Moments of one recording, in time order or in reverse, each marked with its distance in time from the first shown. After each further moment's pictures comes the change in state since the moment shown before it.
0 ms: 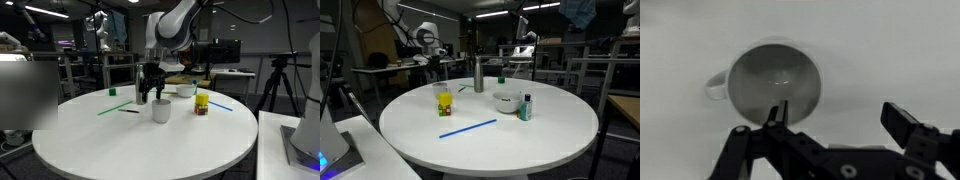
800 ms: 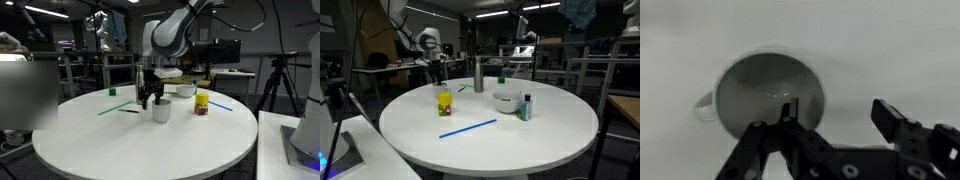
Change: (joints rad) arm 0.012 0.078 -0.010 0.050 -0.003 -0.015 0.091
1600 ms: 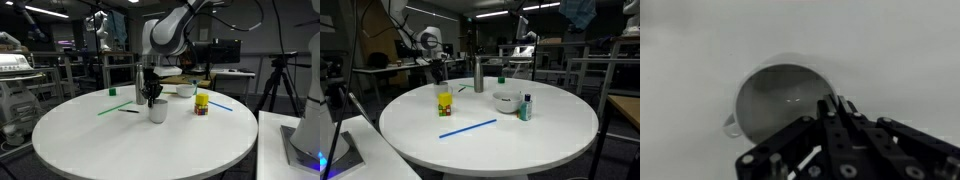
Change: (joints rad) arm 0.000 -0.002 -0.011 0.020 0.001 -0.036 0.002
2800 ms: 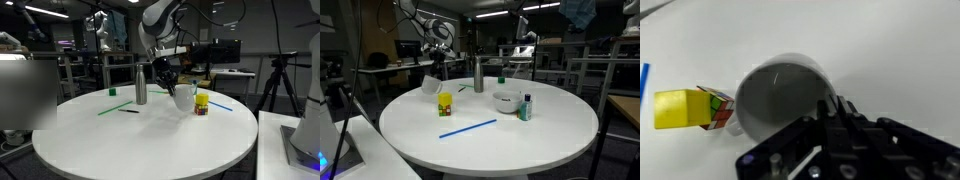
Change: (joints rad) arm -0.020 0.017 -0.088 0.222 0.072 -0.722 0.142
